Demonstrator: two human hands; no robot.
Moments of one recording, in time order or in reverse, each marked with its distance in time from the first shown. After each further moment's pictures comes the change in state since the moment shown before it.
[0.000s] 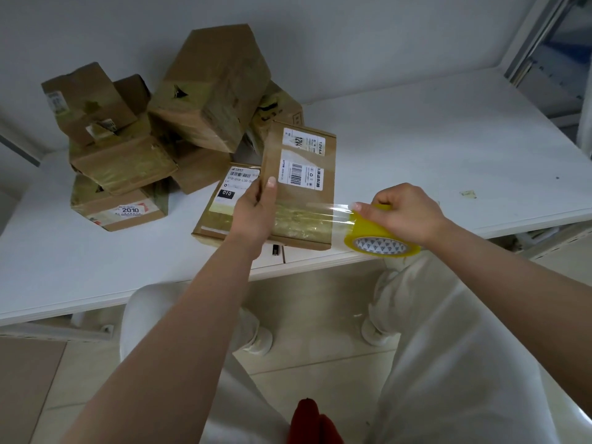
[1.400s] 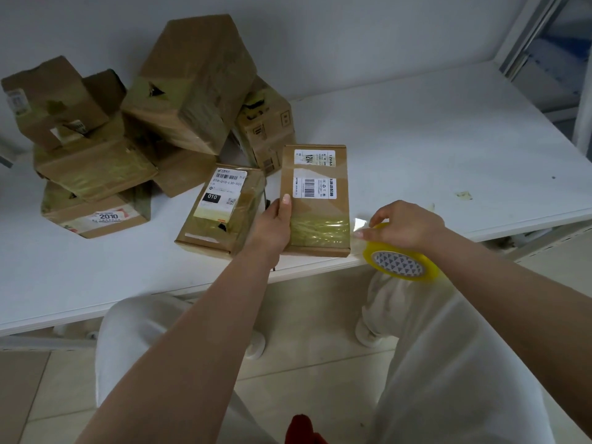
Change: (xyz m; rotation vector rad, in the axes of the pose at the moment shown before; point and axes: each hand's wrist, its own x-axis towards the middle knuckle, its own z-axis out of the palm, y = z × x) left_hand 0.026 -0.022 0.047 0.079 -0.145 -0.110; right_hand 0.025 0.038 0.013 -0.199 -0.290 0.279
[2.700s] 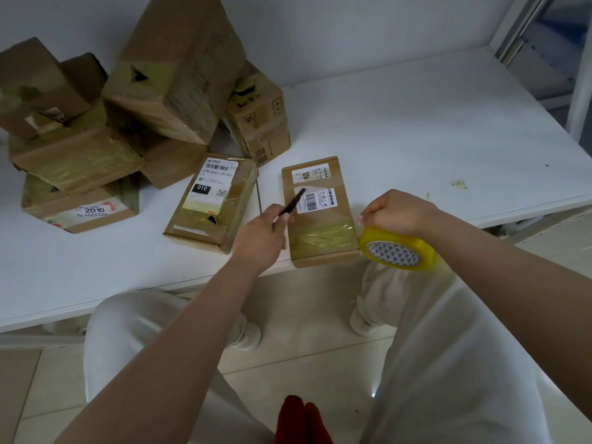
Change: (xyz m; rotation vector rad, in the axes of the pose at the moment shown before) left_hand -0.006 -0.028 -0.010 0.408 -0.043 0.260; right_hand -0.002 -0.008 -0.010 0.068 -0.129 0.039
